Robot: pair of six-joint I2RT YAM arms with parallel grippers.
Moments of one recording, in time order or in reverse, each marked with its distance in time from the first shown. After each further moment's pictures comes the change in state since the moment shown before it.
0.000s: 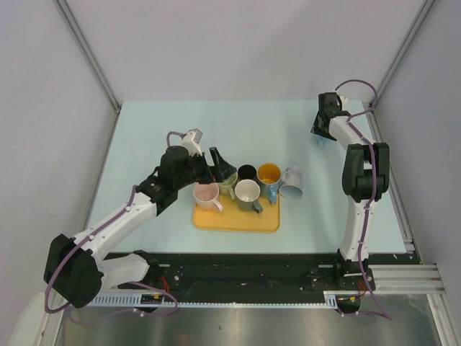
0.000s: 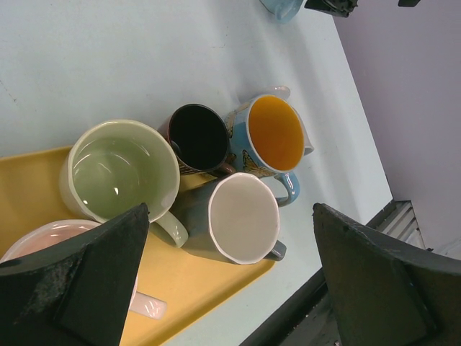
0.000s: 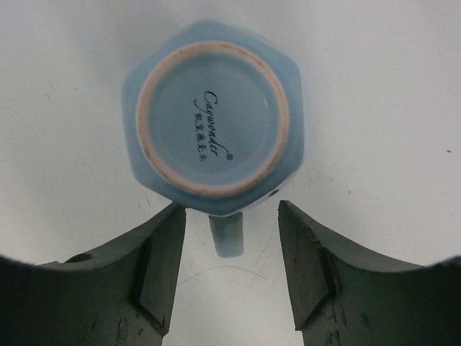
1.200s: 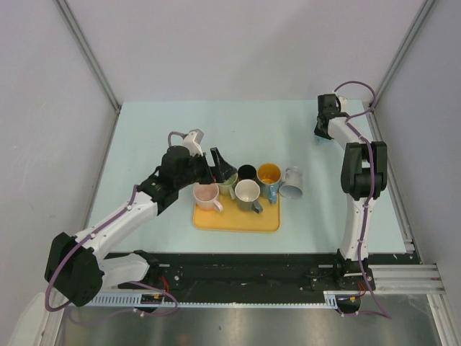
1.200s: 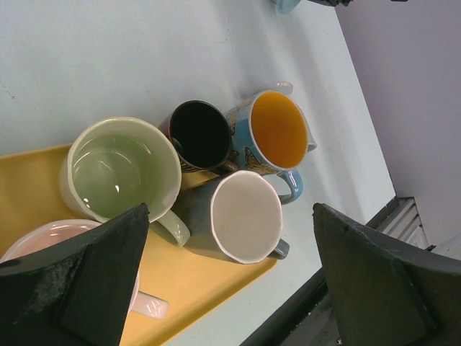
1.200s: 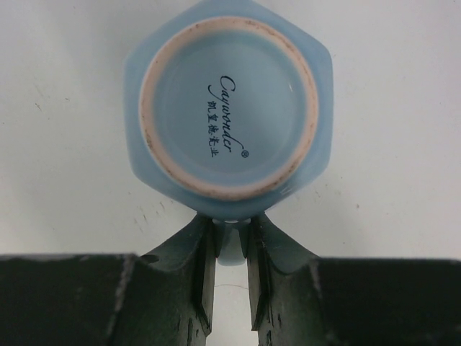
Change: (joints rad) left arm 0.000 0.012 0.000 0.000 0.008 0.008; right arm -0.008 0.038 0.008 0.047 0.006 -0.008
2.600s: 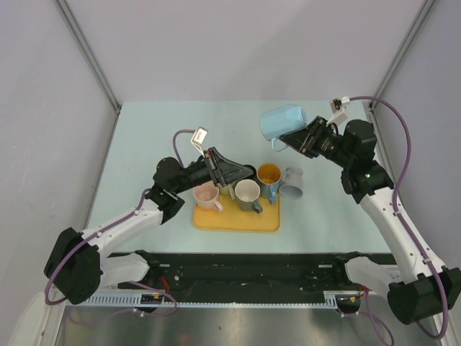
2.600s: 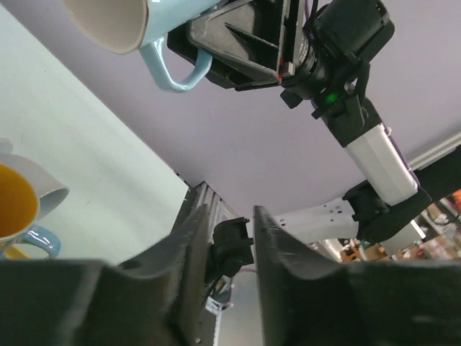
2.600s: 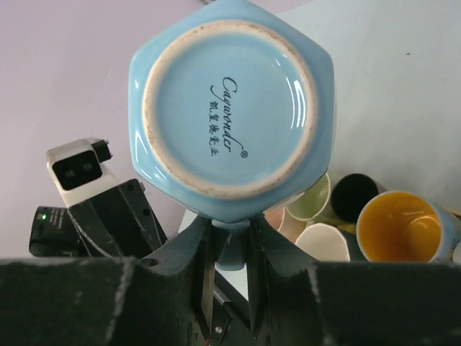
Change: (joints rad) left arm -0.080 0.010 -0.124 0.764 0.397 -0.402; right arm 0.224 -1.125 -0.682 0.290 -0.825 0.429
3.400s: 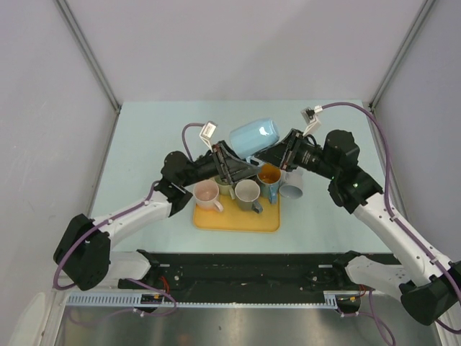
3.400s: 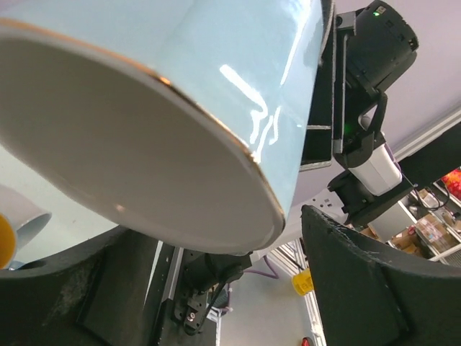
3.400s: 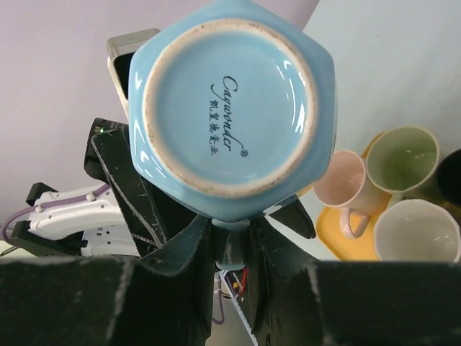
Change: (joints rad) left arm -0.030 0.114 0.081 0.085 0.050 -0.002; right arm 0.272 -0.043 -0.018 0.035 0.006 0.033
